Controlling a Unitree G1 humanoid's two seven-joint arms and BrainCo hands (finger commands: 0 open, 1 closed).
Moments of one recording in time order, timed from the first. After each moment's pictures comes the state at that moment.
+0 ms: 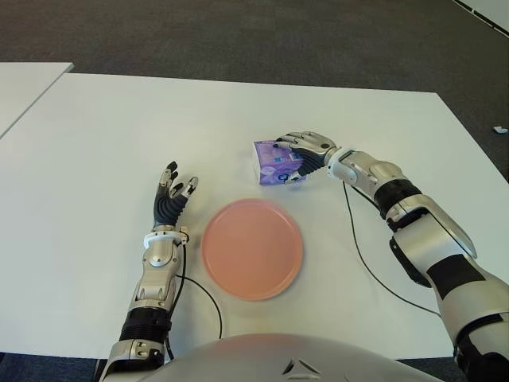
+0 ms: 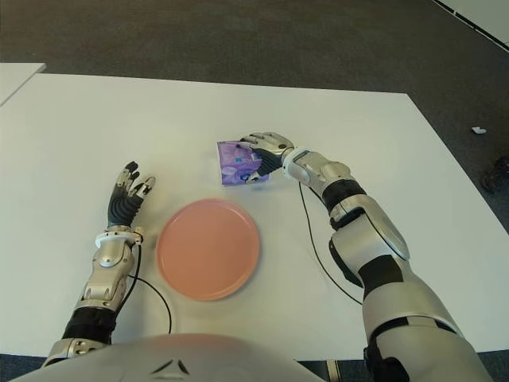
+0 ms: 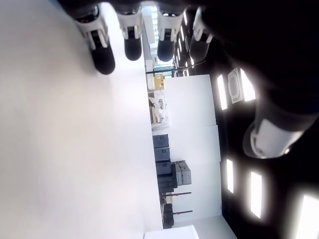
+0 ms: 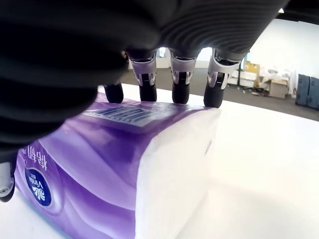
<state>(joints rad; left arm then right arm) 0.03 0.05 0.07 0.28 0.06 -0.23 0.16 -0.95 -0.45 0.67 1.09 -0.91 -0.55 -0.12</state>
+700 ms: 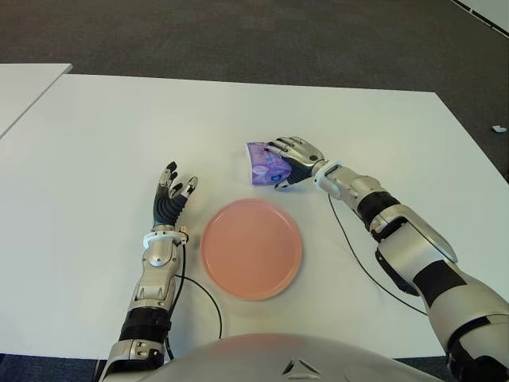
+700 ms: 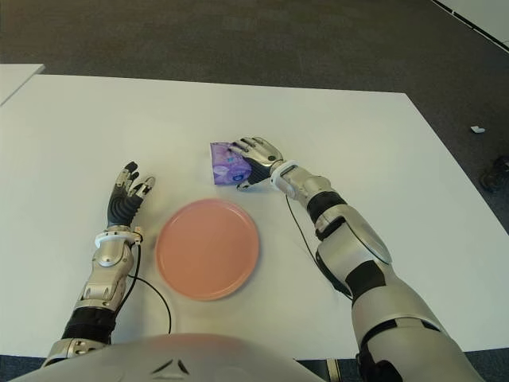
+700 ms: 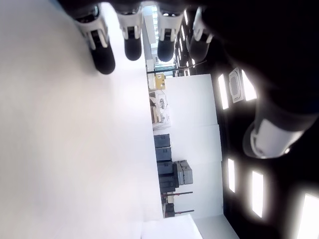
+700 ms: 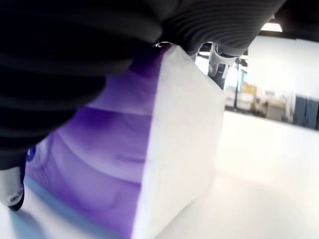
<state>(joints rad) 0.04 0.04 0.07 0.26 0.06 -0.20 0.16 -0.90 -0.34 0.85 1.16 -1.03 -0.38 -0.43</state>
